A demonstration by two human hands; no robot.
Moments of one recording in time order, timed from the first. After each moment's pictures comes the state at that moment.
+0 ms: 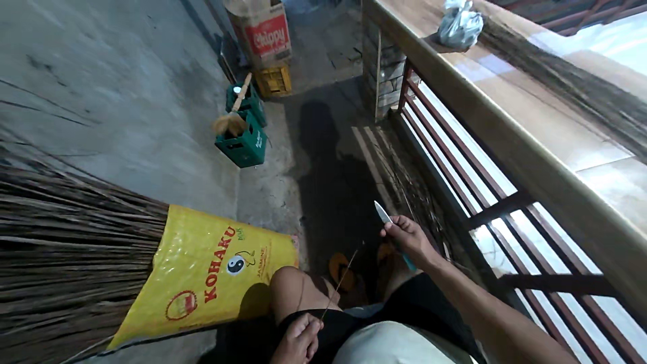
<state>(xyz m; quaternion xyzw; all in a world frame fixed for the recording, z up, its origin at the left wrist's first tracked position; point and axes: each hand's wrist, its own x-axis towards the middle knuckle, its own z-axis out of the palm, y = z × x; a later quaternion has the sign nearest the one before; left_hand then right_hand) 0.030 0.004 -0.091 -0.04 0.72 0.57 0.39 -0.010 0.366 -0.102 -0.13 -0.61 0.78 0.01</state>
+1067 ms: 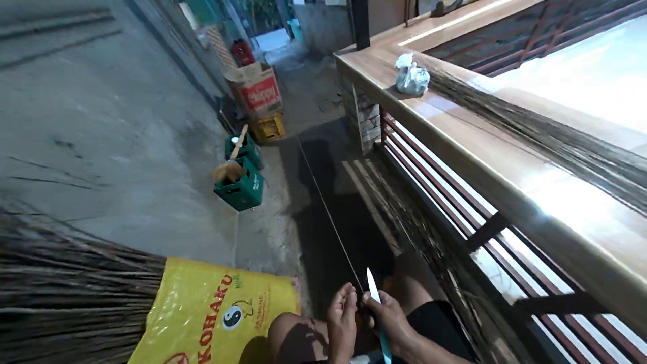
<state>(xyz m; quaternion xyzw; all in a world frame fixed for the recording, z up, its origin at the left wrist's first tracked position) -0.011 0.168 -0.104 0.04 0.76 0.63 0.13 0.033 0.283 -0.134 -0.31 -0.40 0.87 -0.03</state>
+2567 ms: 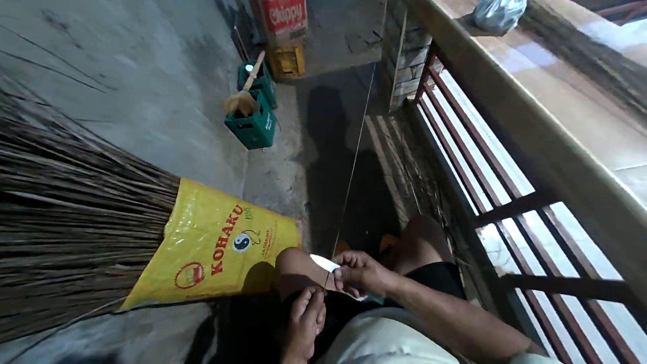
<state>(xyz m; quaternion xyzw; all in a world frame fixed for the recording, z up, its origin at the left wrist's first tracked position) 0.048 0.035 -0.086 -0.07 0.66 0.72 0.21 0.007 0.249 -0.097 0.08 -0.49 0.83 -0.25</state>
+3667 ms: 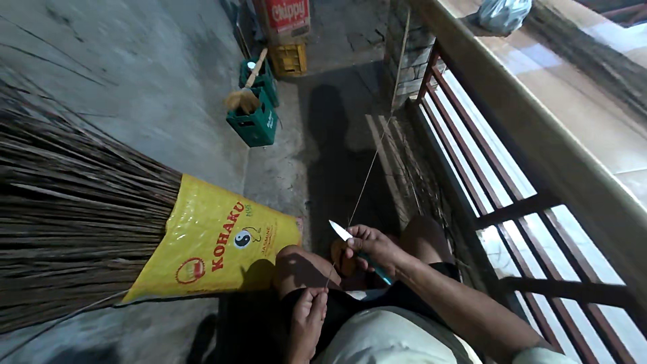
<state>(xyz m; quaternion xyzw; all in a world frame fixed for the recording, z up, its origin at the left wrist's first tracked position) 0.058 0.038 -0.096 -0.07 0.72 0.67 0.14 -0.020 0.281 -0.082 -0.02 -0.46 0.85 -0.24</state>
